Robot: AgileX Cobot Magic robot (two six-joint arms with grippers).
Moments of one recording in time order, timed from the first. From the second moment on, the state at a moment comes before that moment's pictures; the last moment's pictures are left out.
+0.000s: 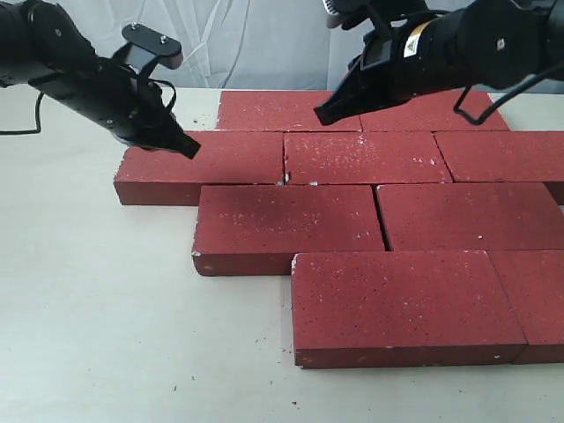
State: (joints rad) left arm -0.30 1.83 -1.23 -0.42 0.51 0.64; right arm 0.46 1.64 -1.15 -0.02 0.27 -0.26
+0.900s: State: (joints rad) left arm -0.15 1.06 -0.87 0.10 0.51 0.14; right arm -0.02 0.95 -0.77 -0.13 0.39 -0.07
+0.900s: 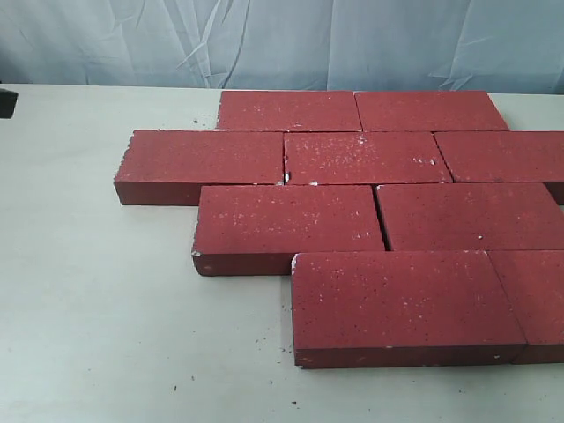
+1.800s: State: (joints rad) left arm -0.15 0.37 -0.56 -0.16 0.42 0.14; right arm -0.02 0.41 -0.51 -0.02 0.27 -0.07
